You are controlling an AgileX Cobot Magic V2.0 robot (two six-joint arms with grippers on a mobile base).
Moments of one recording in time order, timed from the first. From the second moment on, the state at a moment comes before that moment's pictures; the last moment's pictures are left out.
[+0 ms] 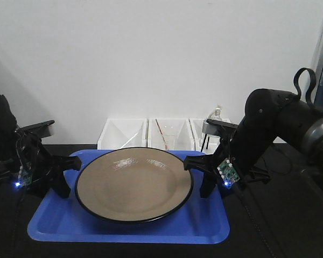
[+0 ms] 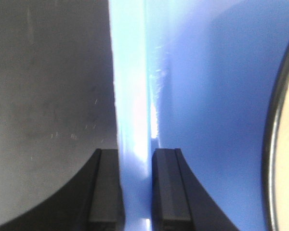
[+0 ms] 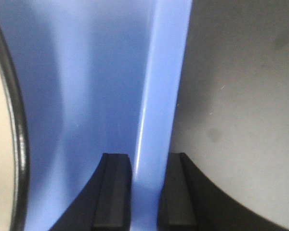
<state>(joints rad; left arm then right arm) -0.13 1.88 -1.80 -0.29 1.25 -0.01 0.30 1.98 -1.93 0.21 1.25 0.18</state>
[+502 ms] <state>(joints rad) -0.13 1.88 -1.80 -0.29 1.26 -0.01 0.30 1.98 -1.93 0.21 1.26 0.19</state>
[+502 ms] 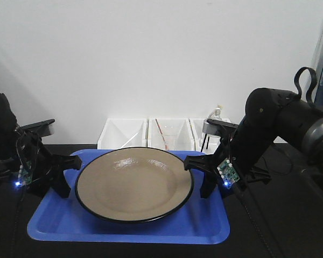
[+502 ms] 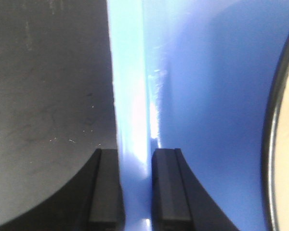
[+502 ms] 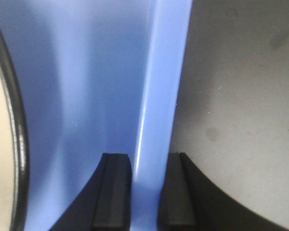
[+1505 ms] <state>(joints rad) -0.13 1.88 -1.80 -0.29 1.26 -0.02 0.30 1.98 -1.93 0.21 1.26 0.19</state>
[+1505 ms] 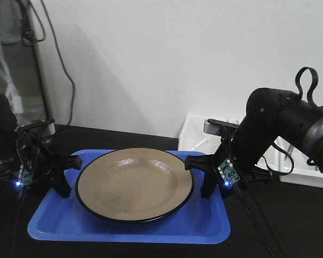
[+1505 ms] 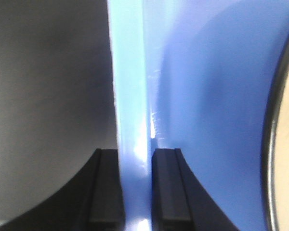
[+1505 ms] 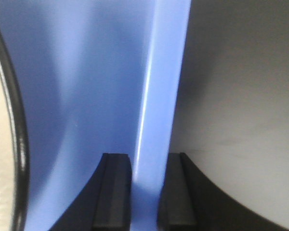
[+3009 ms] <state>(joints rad) -0.13 1.88 -1.80 -0.28 1.26 -0.02 0.30 1.98 -1.93 0.21 1.26 0.19</state>
